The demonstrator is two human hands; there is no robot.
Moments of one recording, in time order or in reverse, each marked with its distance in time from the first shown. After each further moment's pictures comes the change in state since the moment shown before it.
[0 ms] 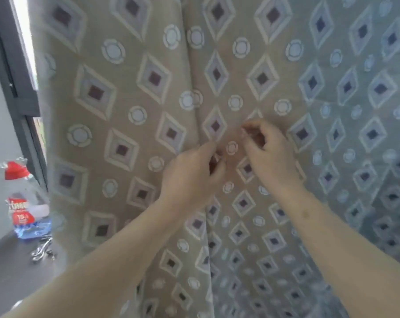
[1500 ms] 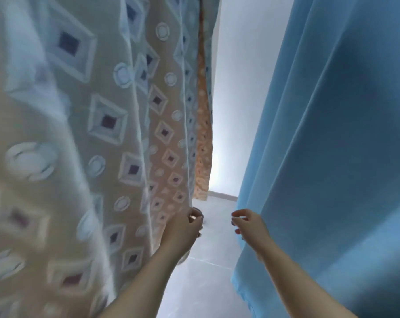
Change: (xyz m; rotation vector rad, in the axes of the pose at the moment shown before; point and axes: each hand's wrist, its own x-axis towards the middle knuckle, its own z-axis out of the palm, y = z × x) left_hand -0.024 0.381 0.633 -0.826 -1.317 -0.241; right_hand -0.195 0.488 -0.460 -0.304 0.557 1.451
